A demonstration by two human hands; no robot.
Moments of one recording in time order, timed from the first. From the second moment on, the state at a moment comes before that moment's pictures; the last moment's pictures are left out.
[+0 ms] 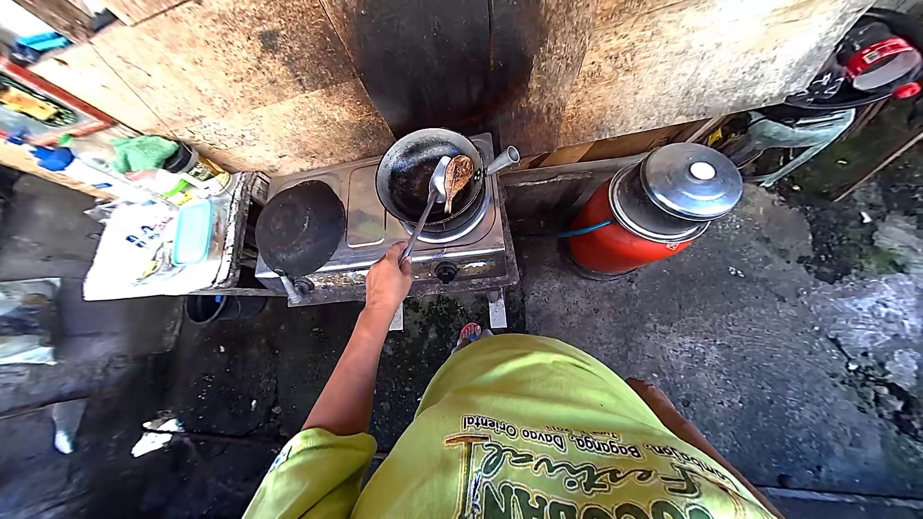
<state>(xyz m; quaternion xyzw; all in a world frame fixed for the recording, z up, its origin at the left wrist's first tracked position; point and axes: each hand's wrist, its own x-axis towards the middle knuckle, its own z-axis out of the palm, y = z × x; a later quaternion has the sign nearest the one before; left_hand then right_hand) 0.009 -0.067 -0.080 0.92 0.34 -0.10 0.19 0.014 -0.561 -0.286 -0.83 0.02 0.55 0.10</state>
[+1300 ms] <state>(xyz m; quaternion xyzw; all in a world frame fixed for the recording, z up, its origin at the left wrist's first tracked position) 0.017 -0.086 -0.063 0.94 0.30 -0.11 0.13 0.008 -0.547 -0.283 -0.82 0.02 0.56 0.10</state>
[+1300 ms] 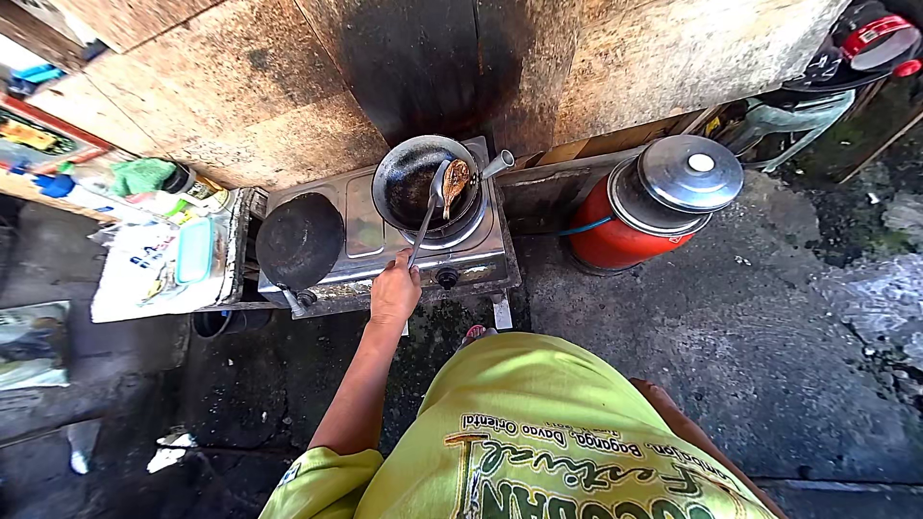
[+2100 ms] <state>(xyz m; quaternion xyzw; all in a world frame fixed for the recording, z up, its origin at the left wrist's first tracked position) 0.018 -0.093 -0.062 0.93 0.31 -0.13 0.13 0.001 -0.552 -0.286 -0.83 0.02 0.55 0.10</state>
